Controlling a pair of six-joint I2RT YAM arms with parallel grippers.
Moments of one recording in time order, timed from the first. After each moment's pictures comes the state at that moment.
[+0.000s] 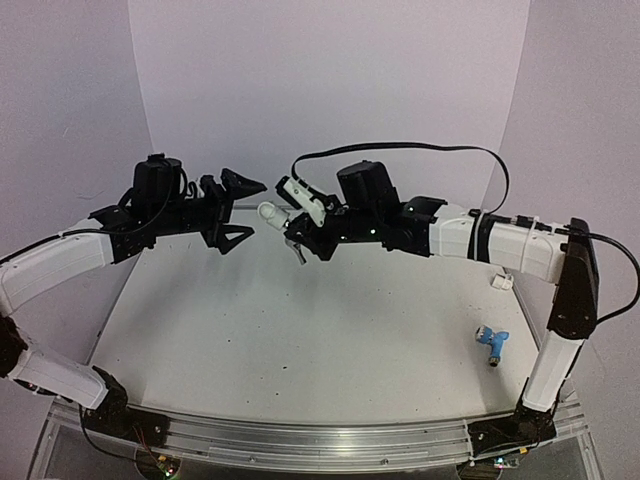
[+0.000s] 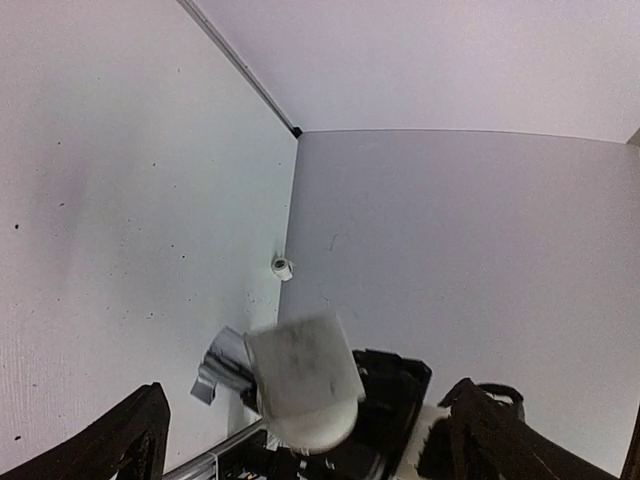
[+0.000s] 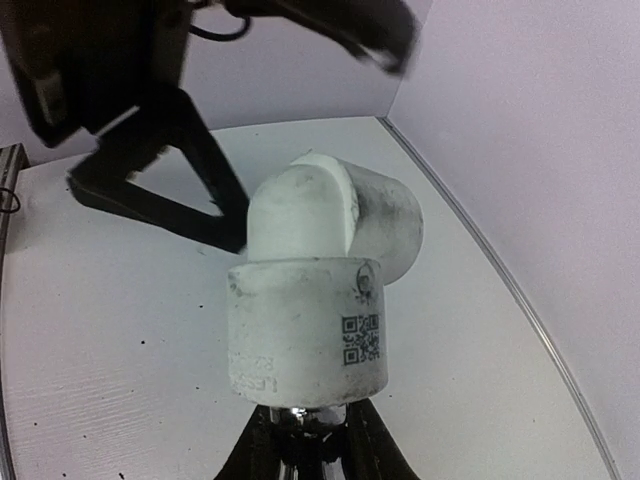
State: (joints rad) left arm -0.59 1.27 1.07 -0.09 0.38 -1.35; right arm 0.91 1.83 1.59 -0.19 -0.11 -0.30
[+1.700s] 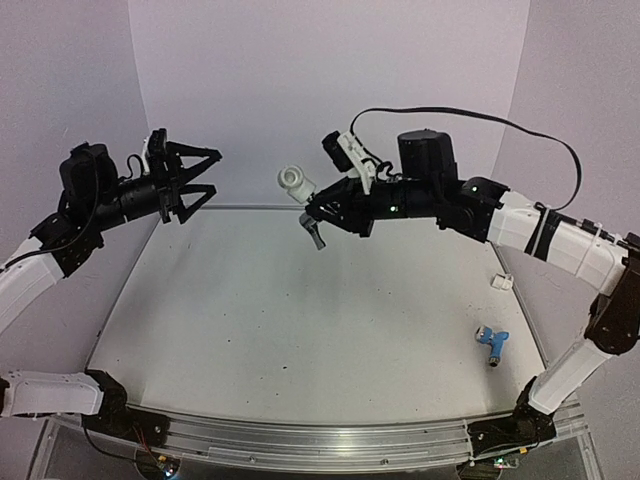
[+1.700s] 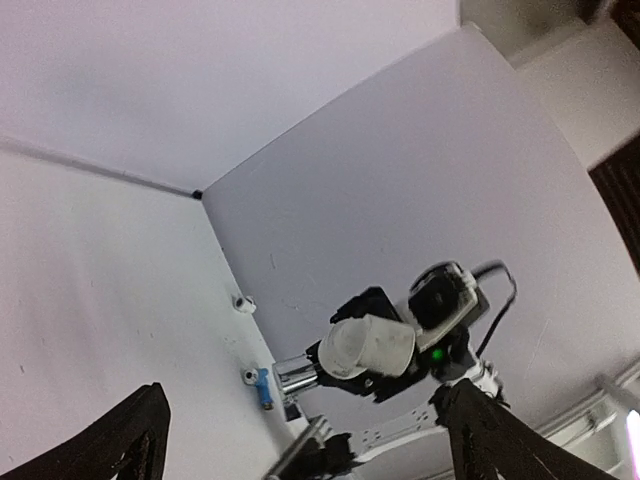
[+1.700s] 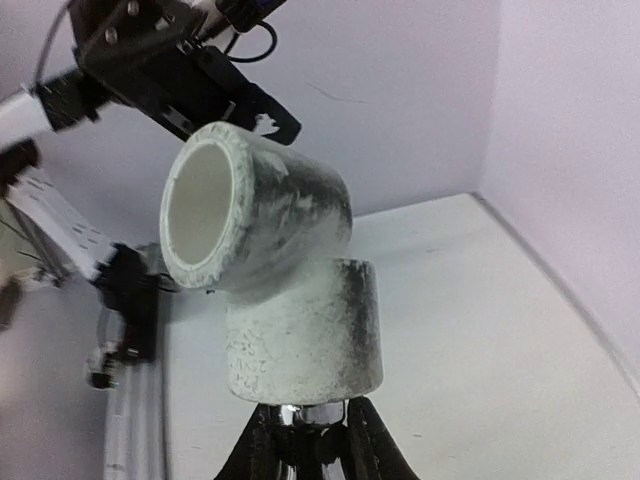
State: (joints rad) left arm -0.48 0.98 1.05 -0.04 0.55 -0.93; right arm 0.82 1.59 1.54 -0.22 -0.55 -0.04
